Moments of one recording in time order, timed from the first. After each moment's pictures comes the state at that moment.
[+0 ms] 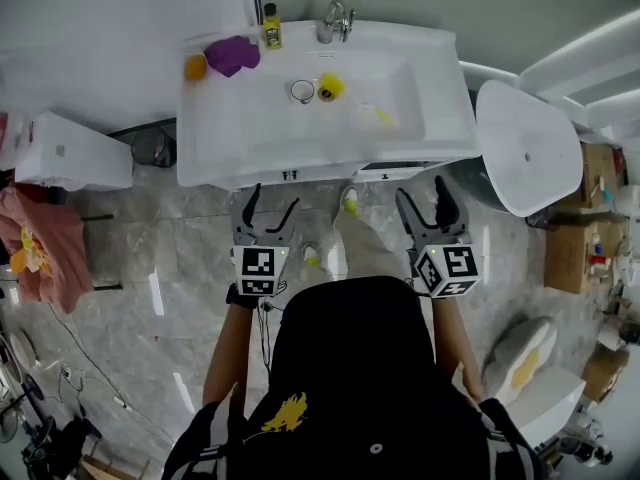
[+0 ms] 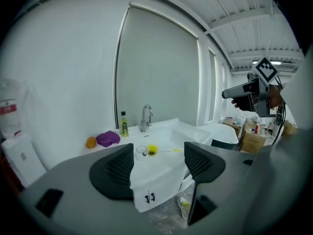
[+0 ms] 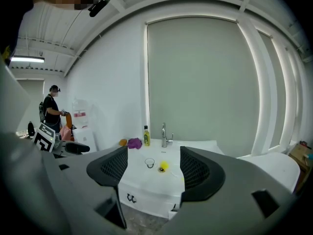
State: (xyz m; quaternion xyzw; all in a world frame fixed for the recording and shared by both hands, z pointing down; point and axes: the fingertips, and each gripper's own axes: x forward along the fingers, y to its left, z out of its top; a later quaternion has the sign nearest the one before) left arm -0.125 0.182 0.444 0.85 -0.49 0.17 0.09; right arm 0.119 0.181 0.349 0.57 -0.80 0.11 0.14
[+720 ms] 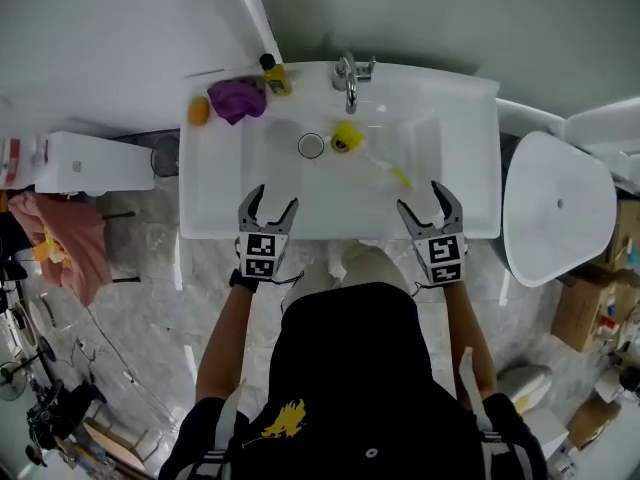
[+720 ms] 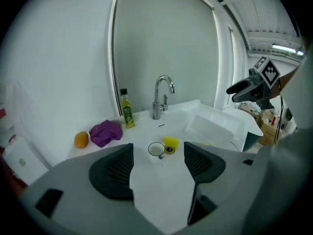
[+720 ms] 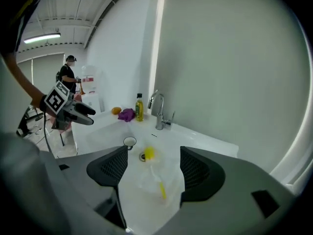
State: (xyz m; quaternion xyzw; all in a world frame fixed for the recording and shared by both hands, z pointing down) left arm -0.099 -0.045 0.553 0.80 -0.52 0.27 0.16; right arm 0.180 -0.071 0.491 0.43 -0.84 0.10 0.32
